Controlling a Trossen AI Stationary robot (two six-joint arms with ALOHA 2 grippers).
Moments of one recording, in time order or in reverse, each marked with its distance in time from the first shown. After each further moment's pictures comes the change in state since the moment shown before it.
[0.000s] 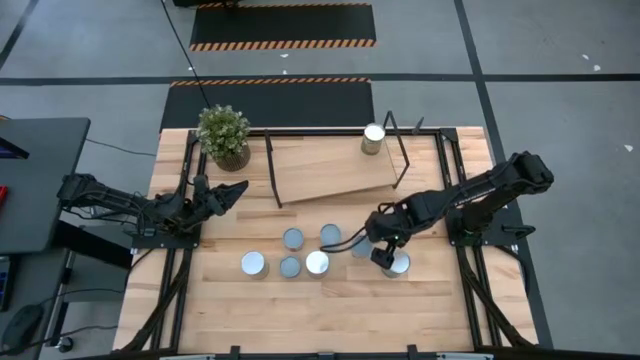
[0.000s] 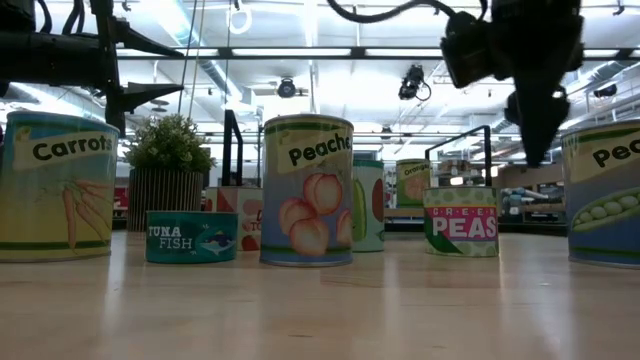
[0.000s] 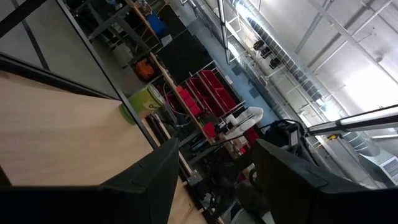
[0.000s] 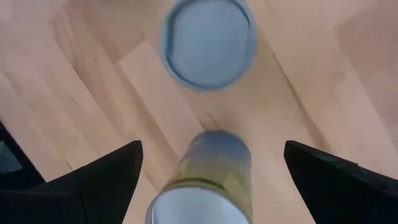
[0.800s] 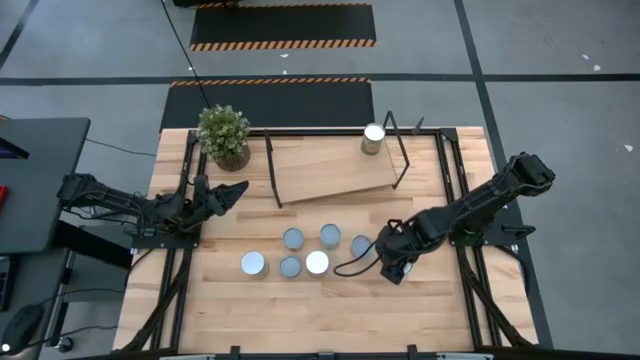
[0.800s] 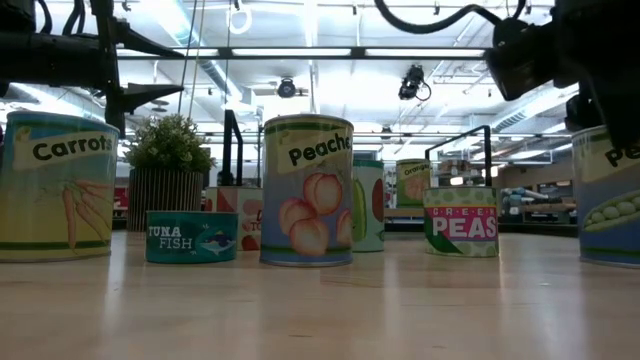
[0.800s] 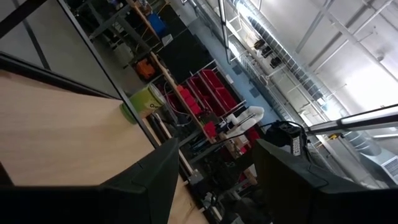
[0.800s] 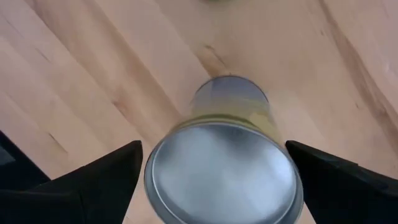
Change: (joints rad) left arm 0.000 0.000 0.000 -0.007 0.000 -0.001; right arm 0.150 0.000 -0.075 0.006 -0.020 0.209
